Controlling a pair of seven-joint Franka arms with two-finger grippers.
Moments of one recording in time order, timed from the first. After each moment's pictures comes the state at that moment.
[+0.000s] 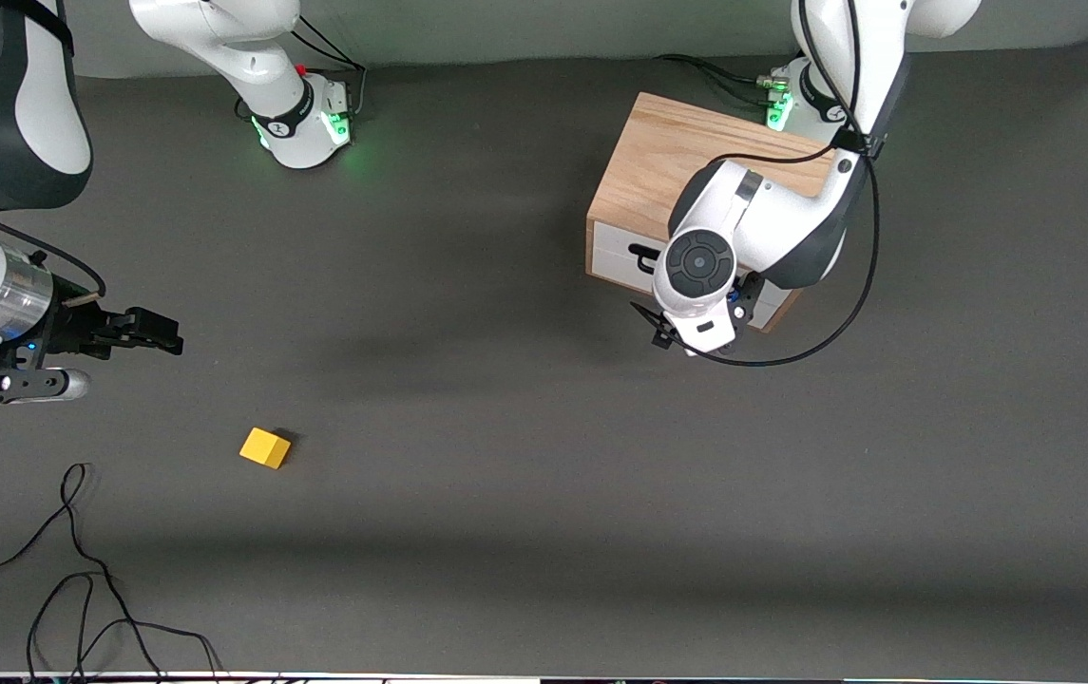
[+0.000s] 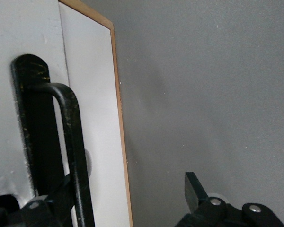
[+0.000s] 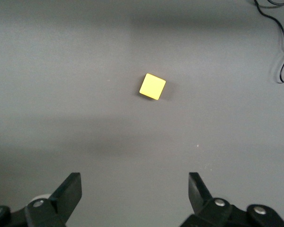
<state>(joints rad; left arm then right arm) -0.60 0.38 0.01 -1.85 -0.09 1.96 -1.69 0.04 0.16 0.00 -1.59 0.02 1.70 0.02</state>
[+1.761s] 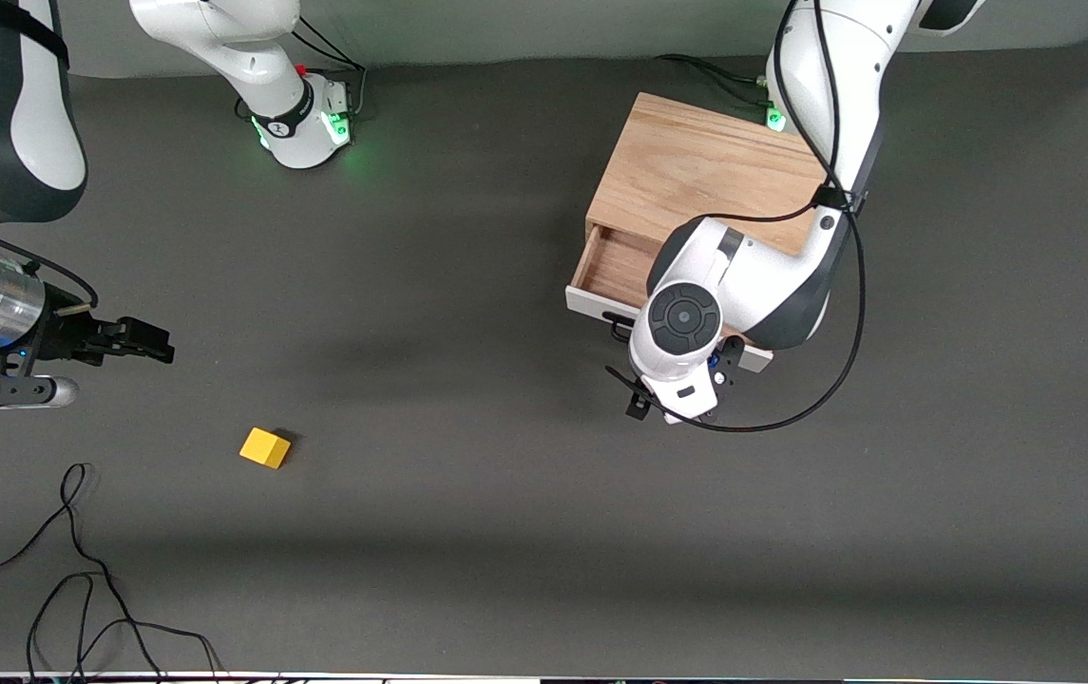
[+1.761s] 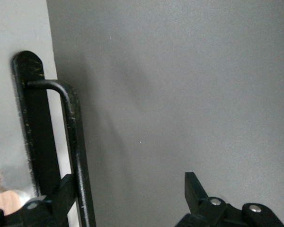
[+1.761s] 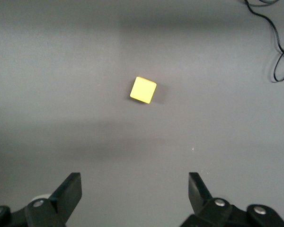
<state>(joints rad) -0.58 0.62 0.02 -1.47 -0.08 1.98 -1.69 0.01 0.15 -0.01 -1.63 0.02 1.74 0.02</state>
